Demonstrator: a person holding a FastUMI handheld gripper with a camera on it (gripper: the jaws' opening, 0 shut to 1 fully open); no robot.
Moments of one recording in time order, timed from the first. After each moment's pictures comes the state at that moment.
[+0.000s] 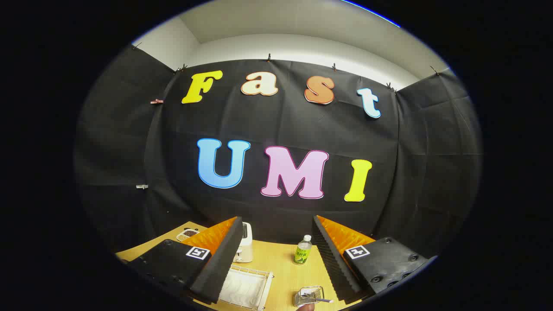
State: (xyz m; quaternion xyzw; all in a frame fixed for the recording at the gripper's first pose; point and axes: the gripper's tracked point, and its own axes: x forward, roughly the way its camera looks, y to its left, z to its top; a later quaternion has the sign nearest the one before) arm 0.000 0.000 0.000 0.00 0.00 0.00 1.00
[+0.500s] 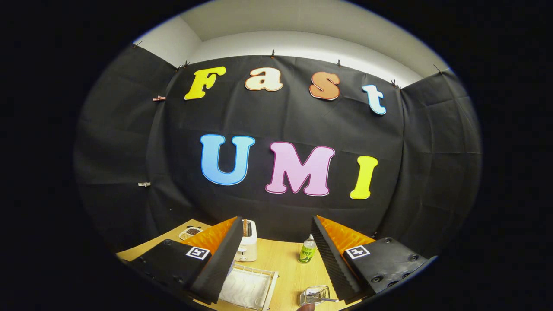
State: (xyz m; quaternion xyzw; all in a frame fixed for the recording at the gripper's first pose) arm 0.014 0.018 -0.009 0.00 0.01 0.01 1.00
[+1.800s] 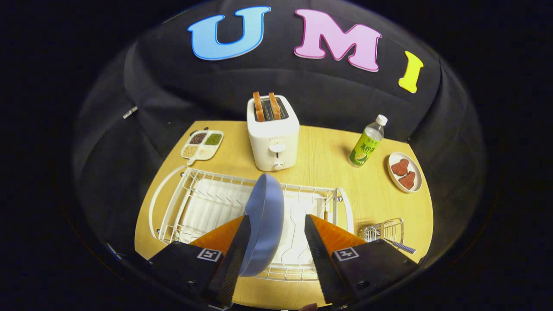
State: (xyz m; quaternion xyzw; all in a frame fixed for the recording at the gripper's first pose) arm 0.067 0.150 -0.288 0.03 0.46 0.02 0.89
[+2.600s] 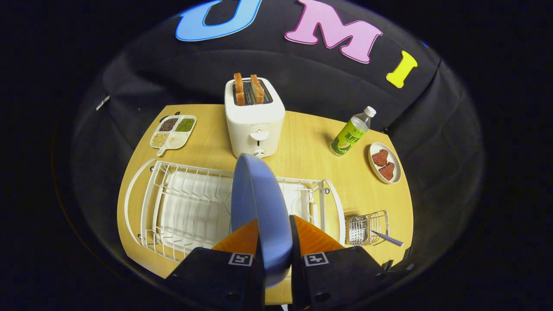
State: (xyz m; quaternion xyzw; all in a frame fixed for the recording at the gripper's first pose) arm 0.083 0.131 -0.285 -0.01 0.49 -0.06 0.87
